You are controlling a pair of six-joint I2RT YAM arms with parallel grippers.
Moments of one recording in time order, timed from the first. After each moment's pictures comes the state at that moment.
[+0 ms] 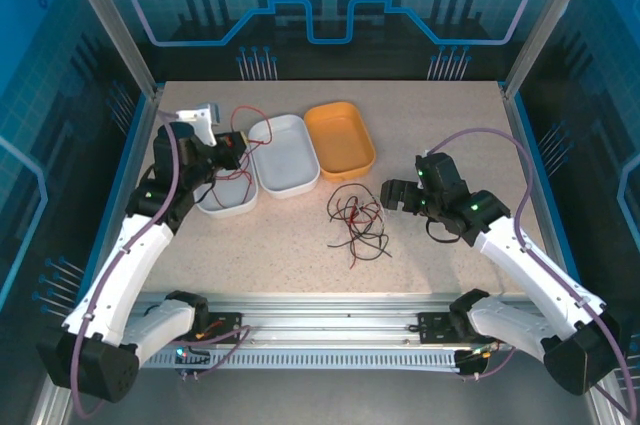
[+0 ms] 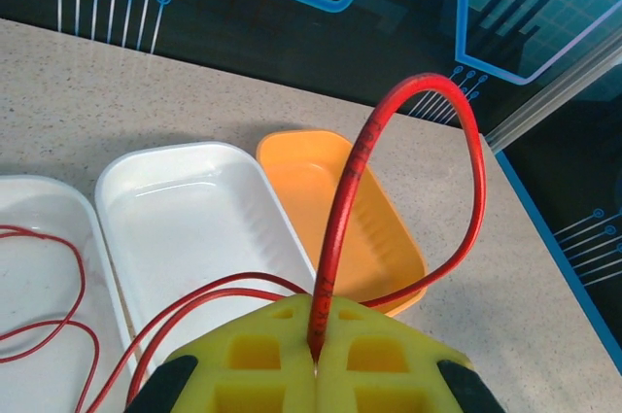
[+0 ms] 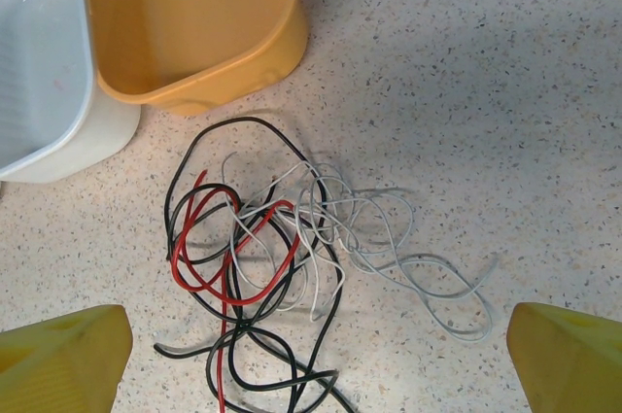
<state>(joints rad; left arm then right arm) -0.17 0.99 0.97 -0.34 0.21 -0.45 0.50 1.01 0.90 -0.76 0.11 0.57</state>
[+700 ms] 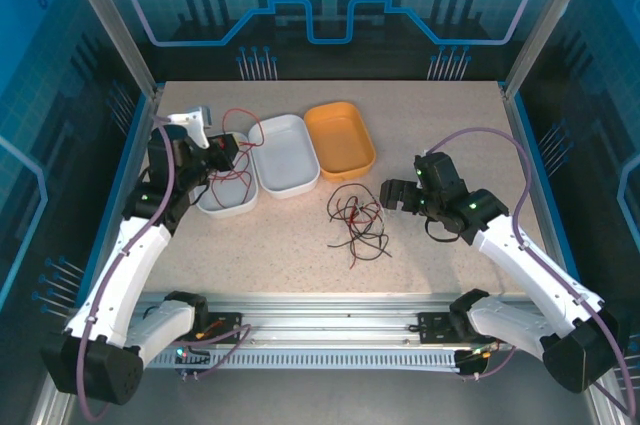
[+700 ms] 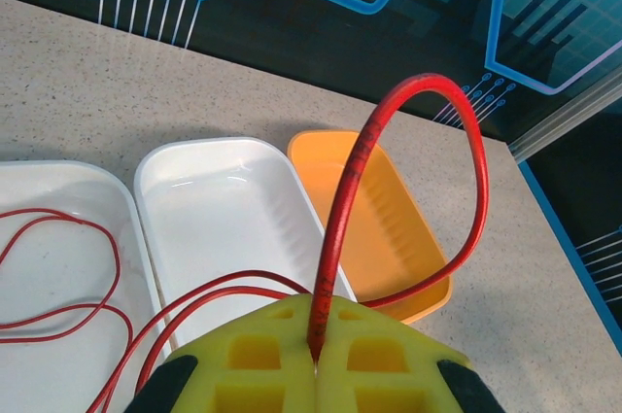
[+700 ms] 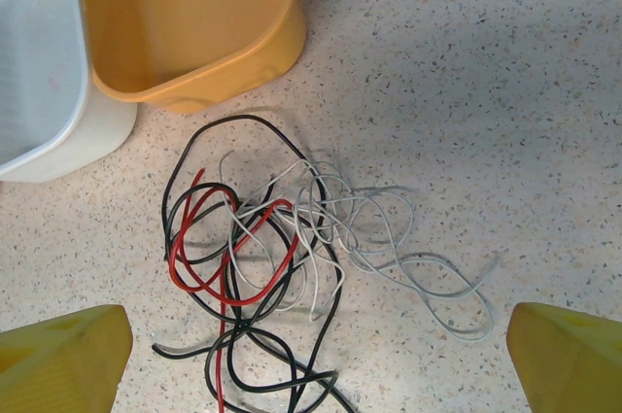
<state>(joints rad) -0.11 0.98 0.94 -0.35 0.22 -0.46 0.50 1.02 0.90 -0.76 0.11 0.57</state>
